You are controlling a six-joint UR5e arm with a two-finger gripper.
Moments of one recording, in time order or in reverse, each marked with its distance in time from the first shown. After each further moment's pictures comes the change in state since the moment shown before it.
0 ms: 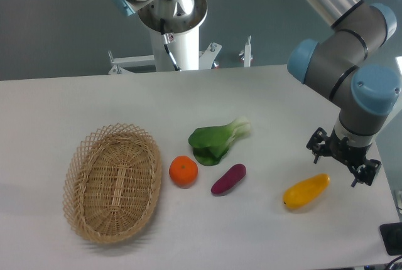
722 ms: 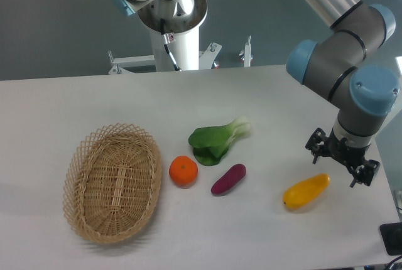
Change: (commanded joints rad) arm 0.003 0.011 -0.034 0.044 -0.003 0.002
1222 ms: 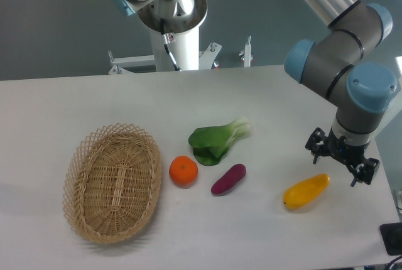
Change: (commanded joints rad) arm -0.003 0.026 -0.028 -0.003 -0.001 -0.015
